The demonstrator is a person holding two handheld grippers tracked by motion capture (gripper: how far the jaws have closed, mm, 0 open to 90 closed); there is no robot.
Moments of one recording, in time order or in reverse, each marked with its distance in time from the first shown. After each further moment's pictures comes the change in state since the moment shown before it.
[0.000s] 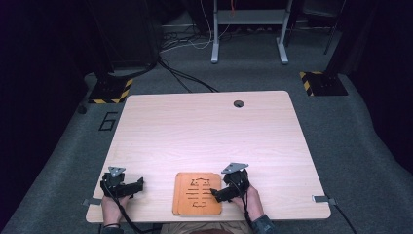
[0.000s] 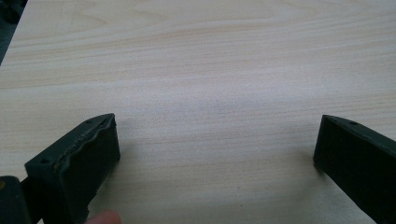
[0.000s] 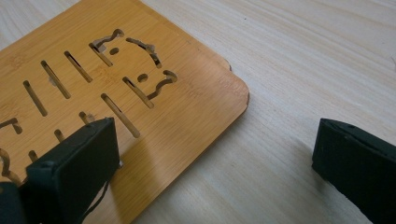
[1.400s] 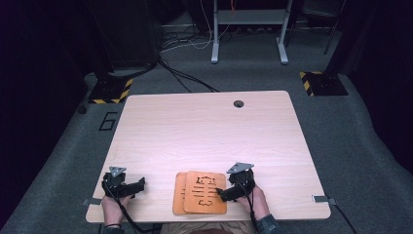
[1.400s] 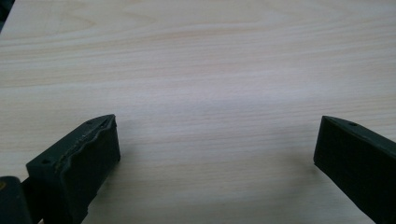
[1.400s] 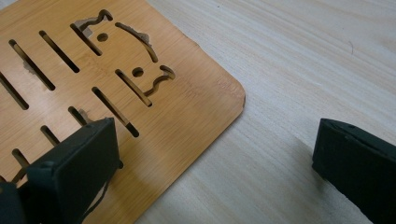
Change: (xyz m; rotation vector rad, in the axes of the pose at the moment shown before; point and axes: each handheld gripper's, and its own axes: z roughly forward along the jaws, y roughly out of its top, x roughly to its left) left arm -0.009 0.003 -0.006 -0.016 -0.041 -0.017; right arm -0.010 -0.007 -0.009 0.008 -0.038 0.002
